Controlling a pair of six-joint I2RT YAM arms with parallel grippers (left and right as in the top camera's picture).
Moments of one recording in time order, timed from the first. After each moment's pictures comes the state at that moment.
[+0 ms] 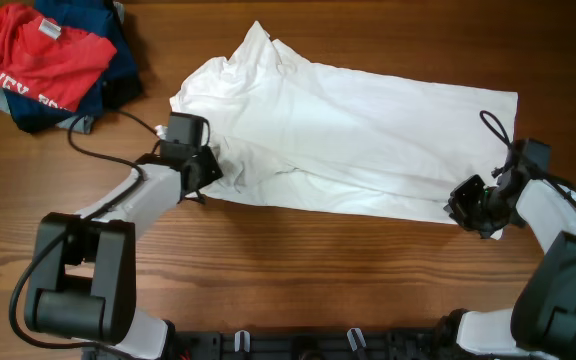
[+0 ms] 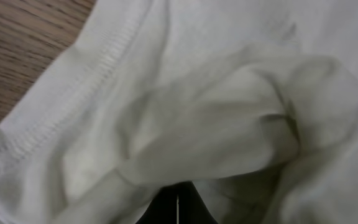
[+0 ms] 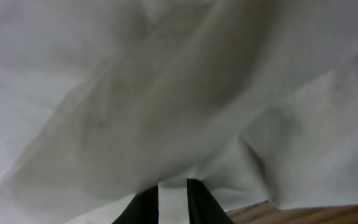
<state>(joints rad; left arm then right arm) -0.17 1.71 0.84 -0.31 -0.05 -0.58 -0.37 1.60 0.77 -0.66 -0.27 0.56</state>
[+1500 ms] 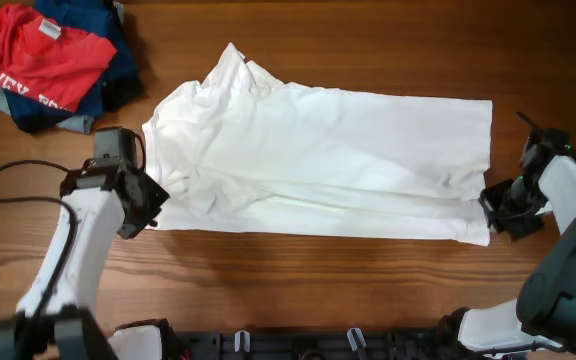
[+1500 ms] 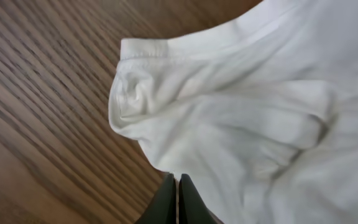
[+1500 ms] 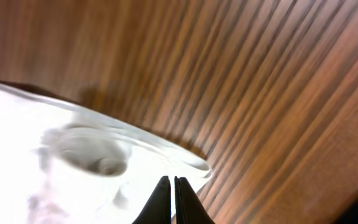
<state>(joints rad) 0.10 1.40 0.85 -0.85 -0.07 -0.71 -0.43 1.67 0.99 -1.00 0.10 0.76</state>
